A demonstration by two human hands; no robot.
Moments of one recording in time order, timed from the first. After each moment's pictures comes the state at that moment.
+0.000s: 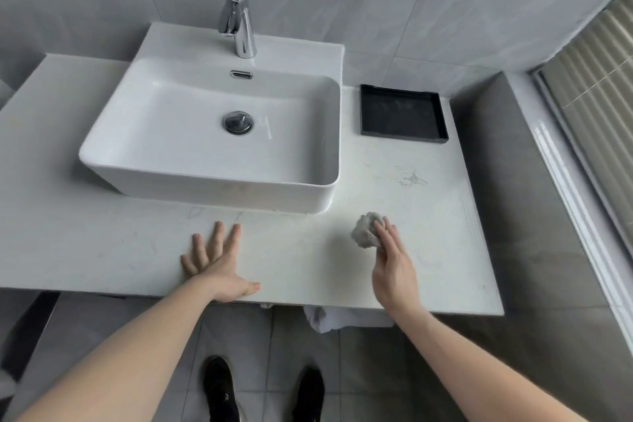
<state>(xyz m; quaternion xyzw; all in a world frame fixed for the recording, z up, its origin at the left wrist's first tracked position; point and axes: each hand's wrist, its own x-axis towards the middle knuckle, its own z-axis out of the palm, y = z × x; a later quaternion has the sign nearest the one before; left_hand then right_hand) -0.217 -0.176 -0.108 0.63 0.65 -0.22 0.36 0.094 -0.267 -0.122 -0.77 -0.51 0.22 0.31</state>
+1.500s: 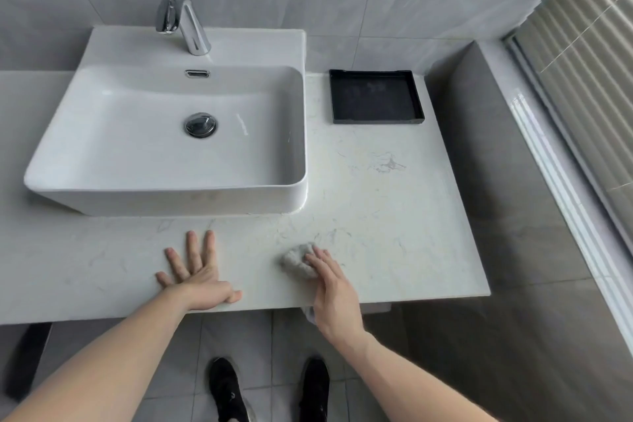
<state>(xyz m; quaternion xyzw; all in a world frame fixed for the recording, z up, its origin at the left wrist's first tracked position) -0.197 -0.170 -0.099 0.60 0.64 -0.28 0.38 0.033 -0.297 -0.153 -0.73 -0.55 0.30 0.29</state>
